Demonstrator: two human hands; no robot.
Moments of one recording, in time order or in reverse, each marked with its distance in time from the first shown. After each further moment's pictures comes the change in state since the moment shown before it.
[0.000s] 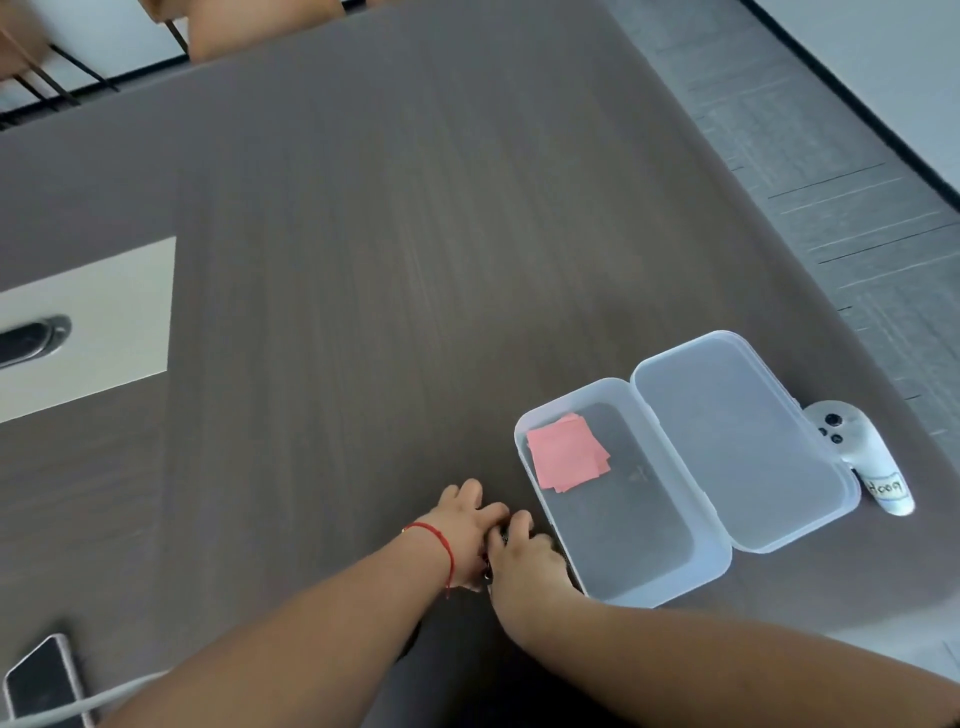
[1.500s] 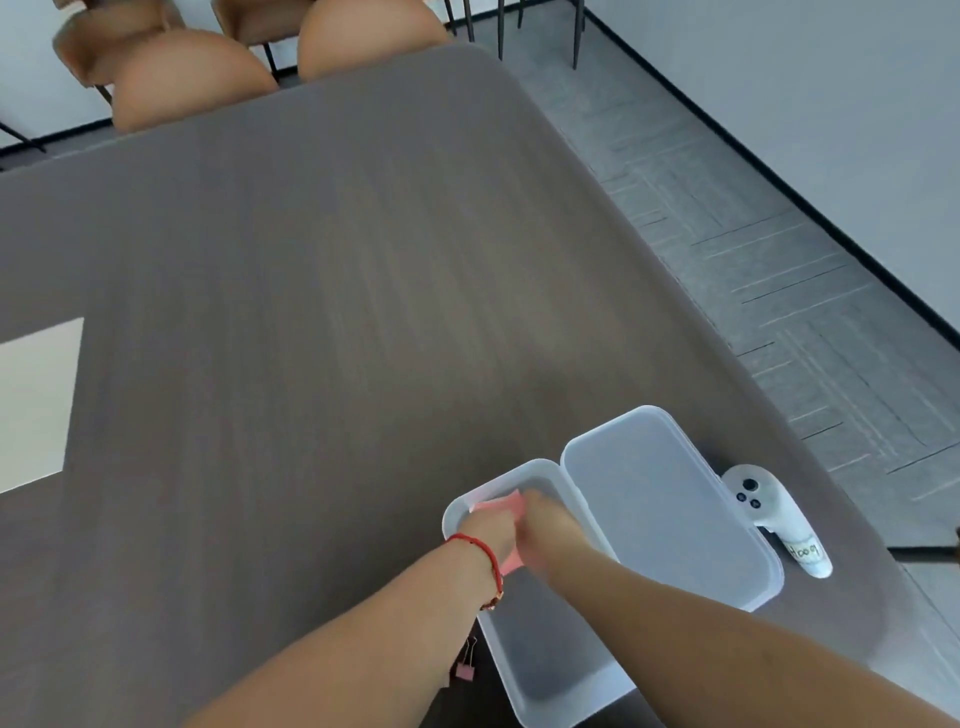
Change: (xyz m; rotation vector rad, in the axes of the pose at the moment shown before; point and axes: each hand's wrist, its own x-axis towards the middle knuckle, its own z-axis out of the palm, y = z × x) left_hand 0.048 0.109 -0.115 -1.805 0.043 -0.595; right_hand 0.055 0.127 -0.082 0.657 0.158 0.240
